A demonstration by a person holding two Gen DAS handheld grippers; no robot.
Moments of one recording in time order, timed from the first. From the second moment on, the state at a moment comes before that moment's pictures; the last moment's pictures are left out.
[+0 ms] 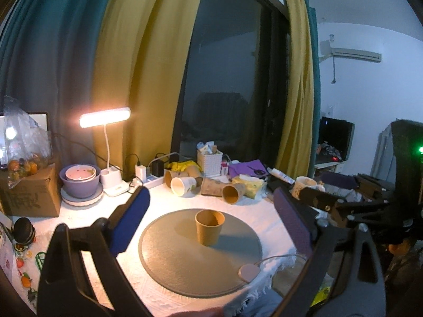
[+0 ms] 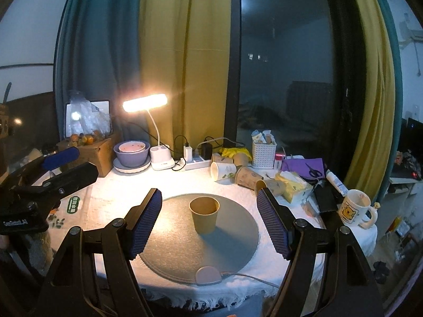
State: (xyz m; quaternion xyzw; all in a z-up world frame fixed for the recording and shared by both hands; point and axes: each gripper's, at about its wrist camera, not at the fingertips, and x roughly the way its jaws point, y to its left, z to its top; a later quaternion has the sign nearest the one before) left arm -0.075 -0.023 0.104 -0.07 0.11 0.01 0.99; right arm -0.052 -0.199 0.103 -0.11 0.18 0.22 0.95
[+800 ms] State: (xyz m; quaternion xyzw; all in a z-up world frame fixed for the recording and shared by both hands) left arm -0.082 -0.018 0.105 -0.07 0.10 0.02 0.99; right arm -0.056 -0.188 0.102 -0.12 0.18 0.24 0.95
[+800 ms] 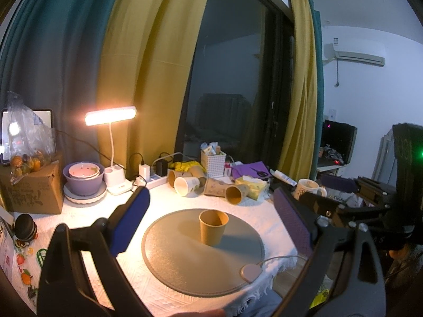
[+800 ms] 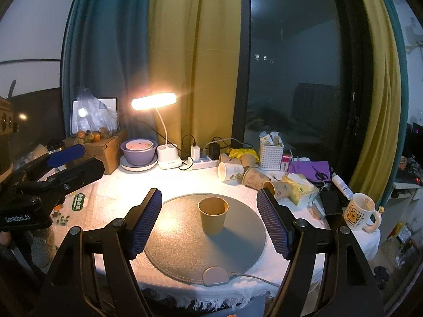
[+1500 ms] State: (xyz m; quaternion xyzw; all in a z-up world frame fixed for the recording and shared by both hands) left arm -0.082 -0.020 0.104 -0.08 0.11 0.02 0.99; right arm -0.056 -0.188 0.103 -0.12 0.18 0.24 0.95
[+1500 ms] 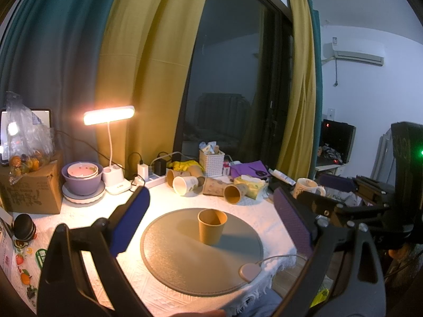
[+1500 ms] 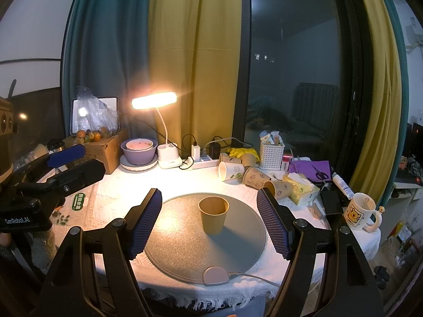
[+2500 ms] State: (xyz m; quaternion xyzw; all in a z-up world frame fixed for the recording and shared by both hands) left arm -0.083 -0.028 0.104 -0.07 0.11 0.01 0.99; right arm -0.055 -0.188 0.102 -0.12 0.18 0.24 0.95
